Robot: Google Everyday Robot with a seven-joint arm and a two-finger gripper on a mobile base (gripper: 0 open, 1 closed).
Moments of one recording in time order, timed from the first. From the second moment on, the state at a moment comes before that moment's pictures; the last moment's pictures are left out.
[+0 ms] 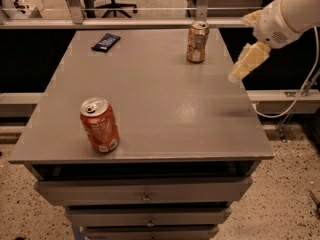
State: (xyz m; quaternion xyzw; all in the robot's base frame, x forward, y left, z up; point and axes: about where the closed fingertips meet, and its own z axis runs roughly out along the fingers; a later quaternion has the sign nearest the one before) arm 0.630 -0.222 0.942 -0.57 0.75 0.02 0.34
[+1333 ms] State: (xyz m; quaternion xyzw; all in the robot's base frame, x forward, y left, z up) arm 0.756 -0.103 0.868 -0.49 0.71 0.27 0.43
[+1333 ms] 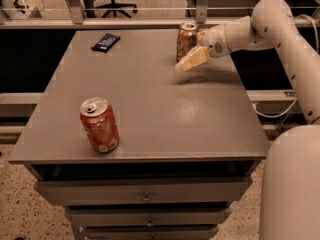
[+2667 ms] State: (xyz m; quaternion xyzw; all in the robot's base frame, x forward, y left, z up) arm 0.652 -0.057 0.959 -0.54 0.60 0.36 0.46
